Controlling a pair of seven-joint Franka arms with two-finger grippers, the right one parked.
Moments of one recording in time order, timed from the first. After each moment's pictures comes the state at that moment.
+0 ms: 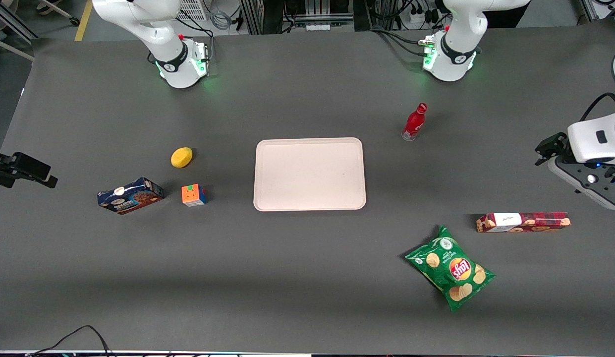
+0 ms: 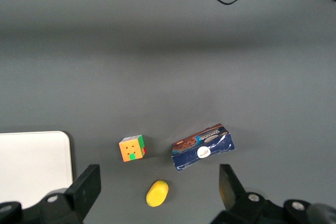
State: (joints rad) arm 0.01 0.15 -0.02 -1.57 0.09 1.69 0.82
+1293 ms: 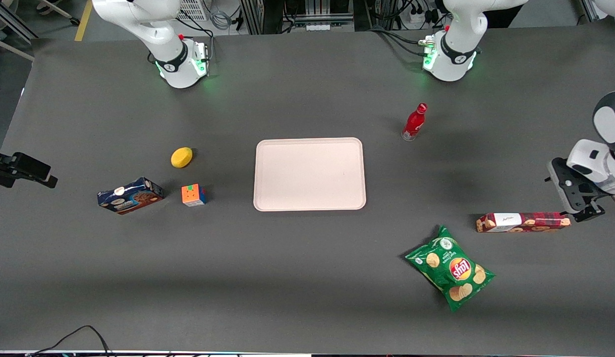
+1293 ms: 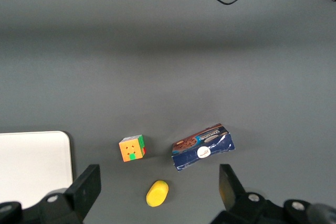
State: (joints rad) arm 0.09 0.23 0.10 -1.88 0.02 2.12 1.57
